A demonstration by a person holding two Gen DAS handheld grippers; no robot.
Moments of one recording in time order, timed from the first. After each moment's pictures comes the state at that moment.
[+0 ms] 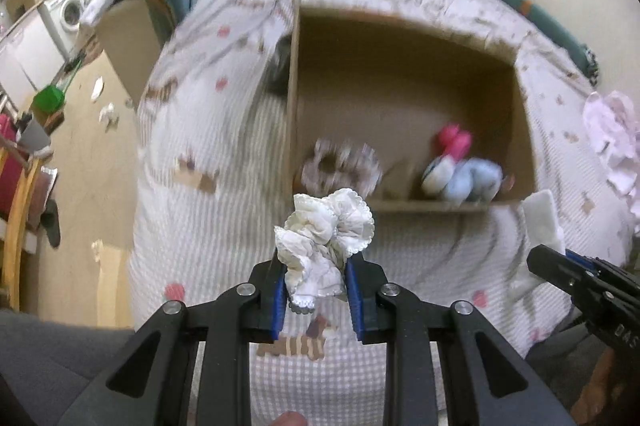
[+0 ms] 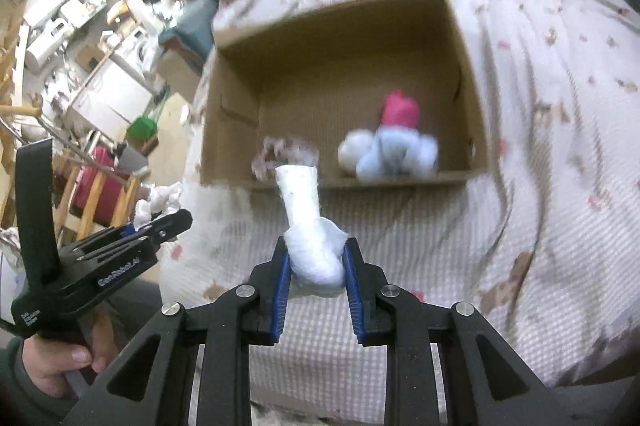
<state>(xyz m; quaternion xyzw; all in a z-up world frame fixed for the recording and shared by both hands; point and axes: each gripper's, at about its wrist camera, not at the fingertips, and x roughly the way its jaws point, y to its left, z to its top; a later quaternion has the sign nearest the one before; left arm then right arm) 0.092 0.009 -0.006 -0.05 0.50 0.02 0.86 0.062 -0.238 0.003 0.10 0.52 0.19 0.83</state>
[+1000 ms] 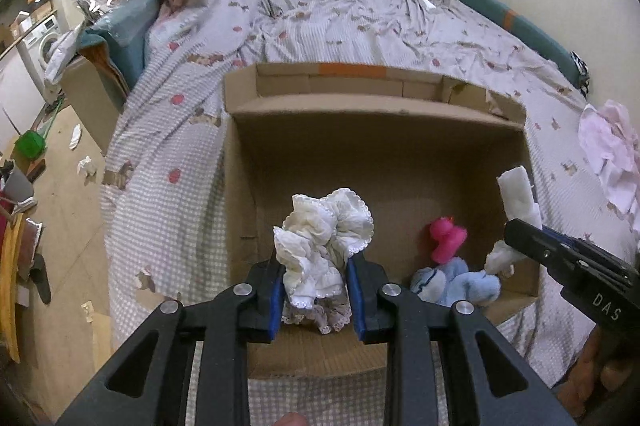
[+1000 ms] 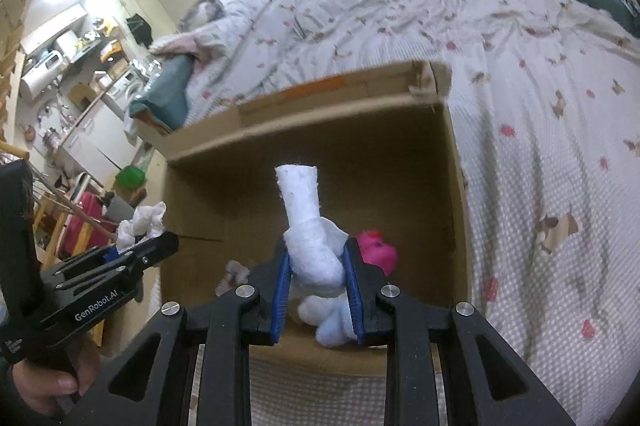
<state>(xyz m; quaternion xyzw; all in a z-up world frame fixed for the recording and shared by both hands) 0.209 -0.011 -0.012 -0.03 0.47 -0.02 0.88 0.178 -0.245 0.002 0.11 0.46 0.16 0.87</state>
